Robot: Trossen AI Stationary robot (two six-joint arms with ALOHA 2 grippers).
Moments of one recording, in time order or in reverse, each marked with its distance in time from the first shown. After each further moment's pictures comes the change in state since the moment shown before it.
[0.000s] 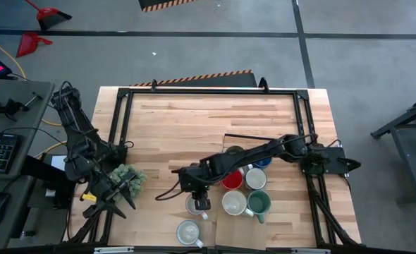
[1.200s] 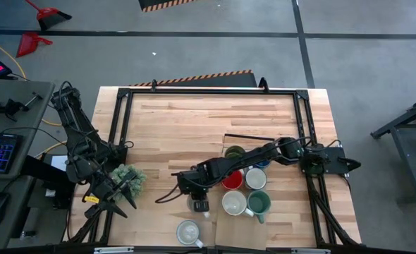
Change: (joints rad) left arm 0.000 0.000 0.000 -0.062 0.001 -0.013; right arm 0.003 0.065 0.001 0.016 0.015 0.028
